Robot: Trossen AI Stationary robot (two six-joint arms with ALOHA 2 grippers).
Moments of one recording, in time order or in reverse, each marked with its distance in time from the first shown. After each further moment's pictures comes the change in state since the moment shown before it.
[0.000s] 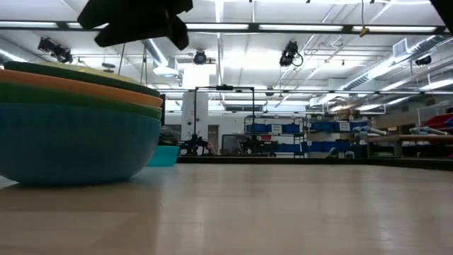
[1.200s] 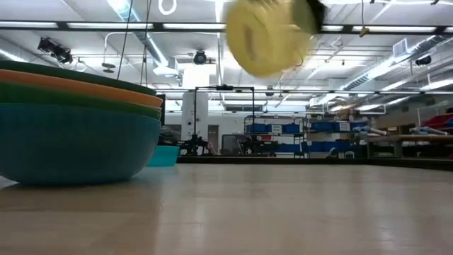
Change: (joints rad) left arm 0.000 0.000 0.000 -0.022 -0.003 0.000; right arm 0.139 -0.671 -0.809 0.270 0.195 0.462
